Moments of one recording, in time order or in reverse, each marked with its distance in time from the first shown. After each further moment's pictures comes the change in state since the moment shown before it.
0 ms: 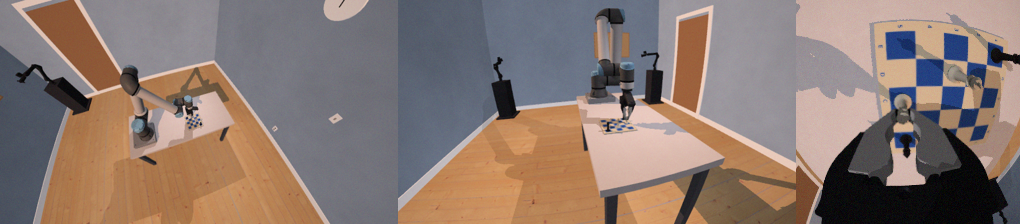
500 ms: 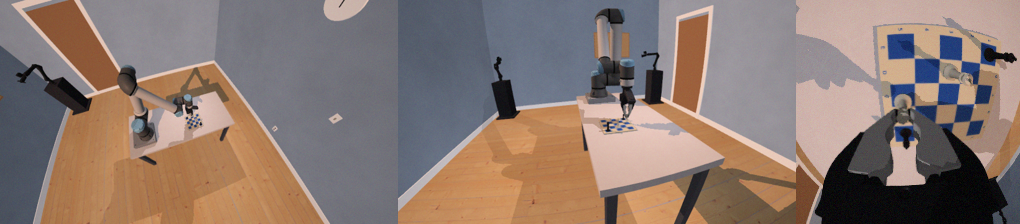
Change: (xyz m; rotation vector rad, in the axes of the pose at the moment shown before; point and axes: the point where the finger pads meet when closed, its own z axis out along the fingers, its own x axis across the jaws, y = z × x) arm 0.000 0.000 -0.019 0.000 0.000 0.000
